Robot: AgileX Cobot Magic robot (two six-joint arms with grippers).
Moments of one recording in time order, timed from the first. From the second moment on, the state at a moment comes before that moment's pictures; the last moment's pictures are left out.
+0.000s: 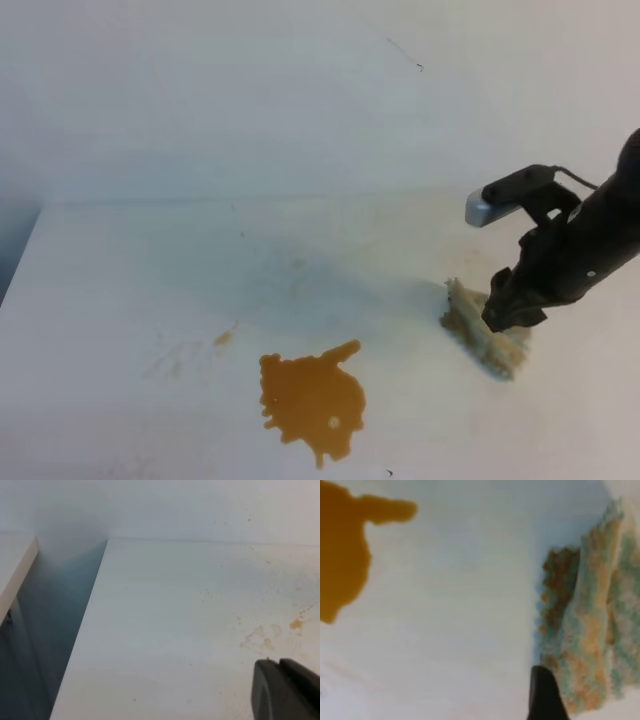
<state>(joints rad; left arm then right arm) 0.06 0.00 0.00 -0.15 0.31 0.00 0.26 1.80 -1.22 0.41 0.72 -0.59</state>
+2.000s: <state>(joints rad) 0.06 0.00 0.00 -0.15 0.31 0.00 0.75 2.12 -1.39 0.57 0.64 -0.55</state>
